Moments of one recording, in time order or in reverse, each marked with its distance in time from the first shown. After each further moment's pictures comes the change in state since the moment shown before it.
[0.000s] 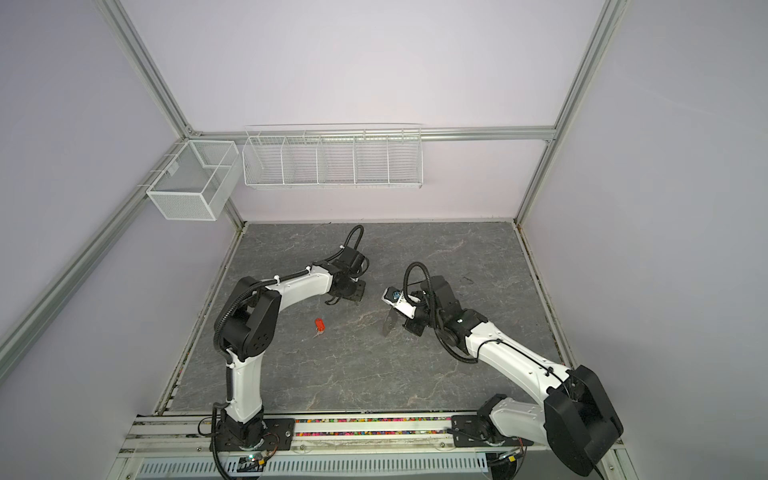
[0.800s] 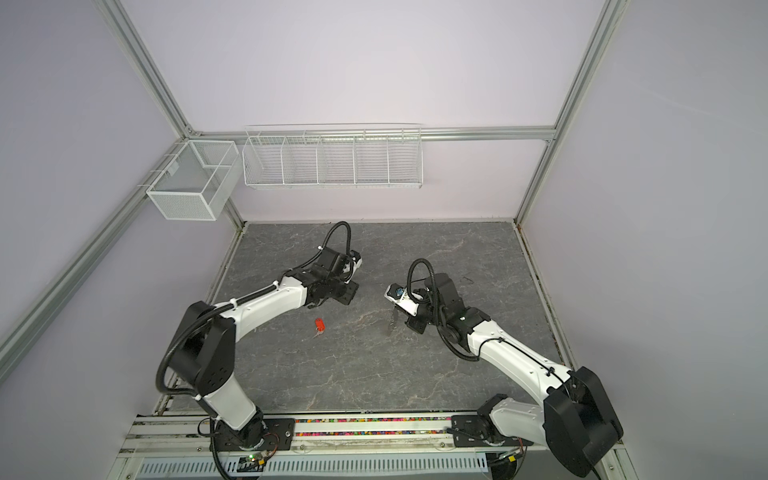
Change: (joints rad) left arm 0.000 -0.396 -0.256 0.126 0.138 0.300; right arm -0.037 -0.002 0.011 -0.006 -0.059 0.000
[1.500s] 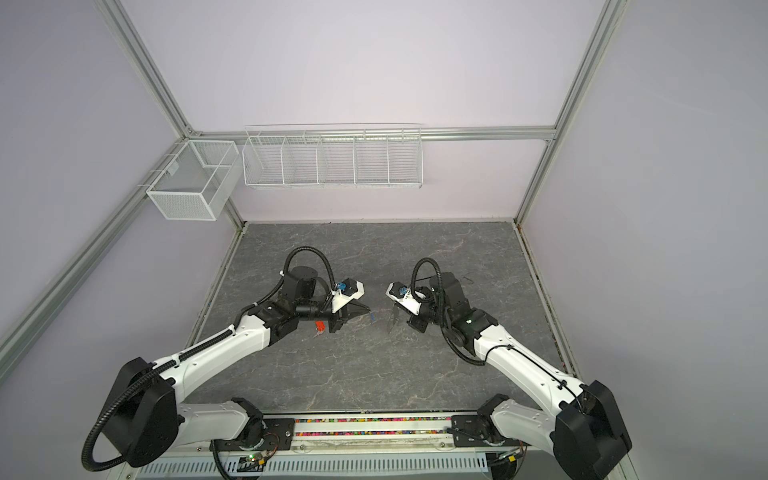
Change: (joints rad) left arm -0.001 -0.354 -0.363 0.359 0.725 0.383; right arm 0.008 -0.077 0.002 -0.002 -0.006 -0.001
